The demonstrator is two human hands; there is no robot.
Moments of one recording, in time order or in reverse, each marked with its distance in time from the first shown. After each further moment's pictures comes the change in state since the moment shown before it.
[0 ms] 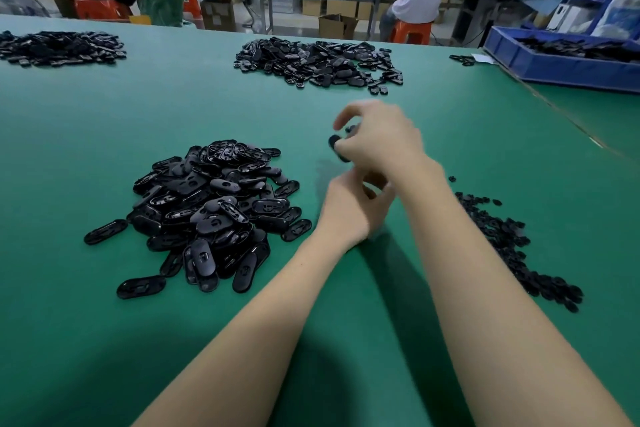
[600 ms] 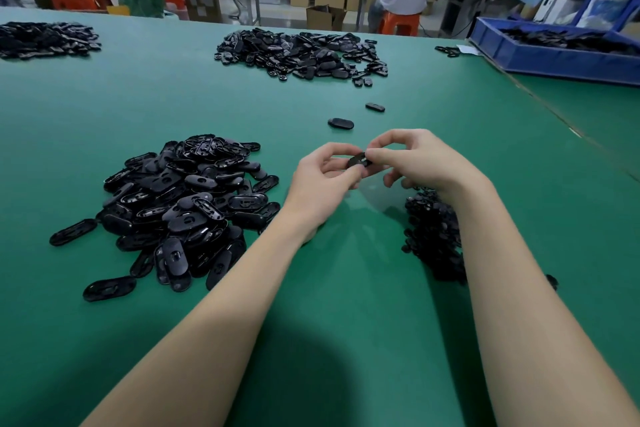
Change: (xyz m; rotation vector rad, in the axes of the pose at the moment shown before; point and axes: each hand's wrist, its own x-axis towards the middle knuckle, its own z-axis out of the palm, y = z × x) left_hand 0.006 -0.001 -0.014 -0.419 -0.038 -0.150; right_hand -0.021 0.092 -0.020 0.475 -0.226 0.148
